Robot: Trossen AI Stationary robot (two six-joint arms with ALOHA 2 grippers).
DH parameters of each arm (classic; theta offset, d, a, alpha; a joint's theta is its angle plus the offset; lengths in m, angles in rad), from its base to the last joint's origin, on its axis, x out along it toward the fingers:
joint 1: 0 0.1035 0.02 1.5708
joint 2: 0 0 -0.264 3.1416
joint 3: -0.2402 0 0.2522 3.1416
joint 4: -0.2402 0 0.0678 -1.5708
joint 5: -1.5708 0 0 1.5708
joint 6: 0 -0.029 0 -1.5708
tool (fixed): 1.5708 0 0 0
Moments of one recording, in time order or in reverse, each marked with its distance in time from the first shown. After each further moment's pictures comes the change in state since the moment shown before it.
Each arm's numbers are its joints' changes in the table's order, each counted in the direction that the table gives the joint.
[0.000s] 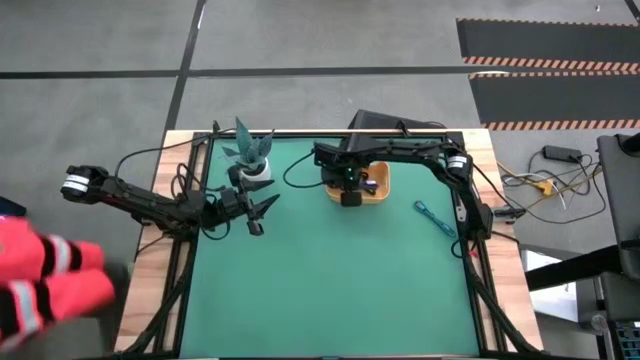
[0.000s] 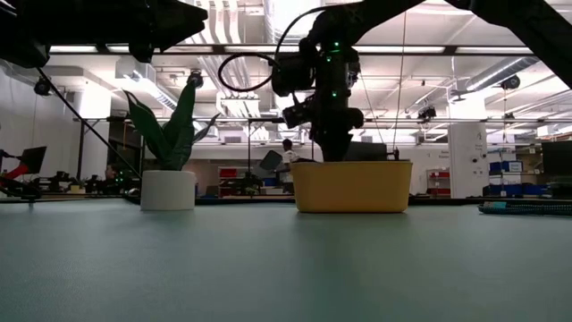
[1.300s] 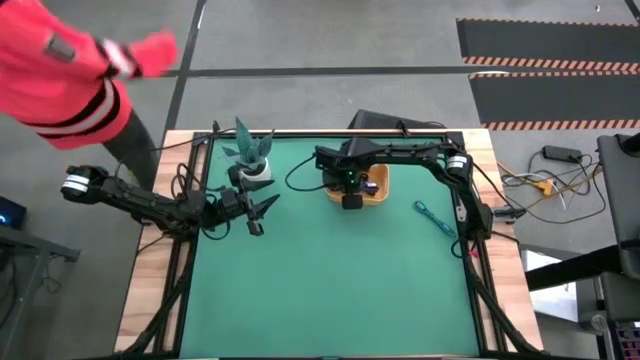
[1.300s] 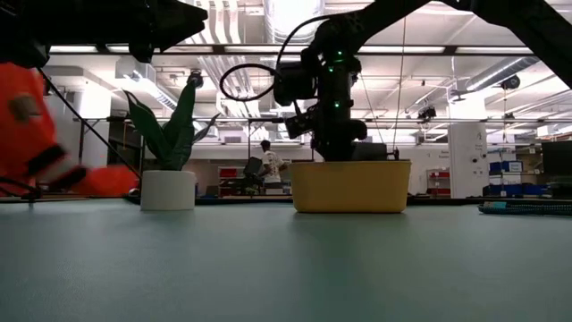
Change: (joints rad) left arm 0.000 0.000 0.000 0.000 0.000 0.000; right arm 0.000 0.000 0.073 0.066 0.000 0.007
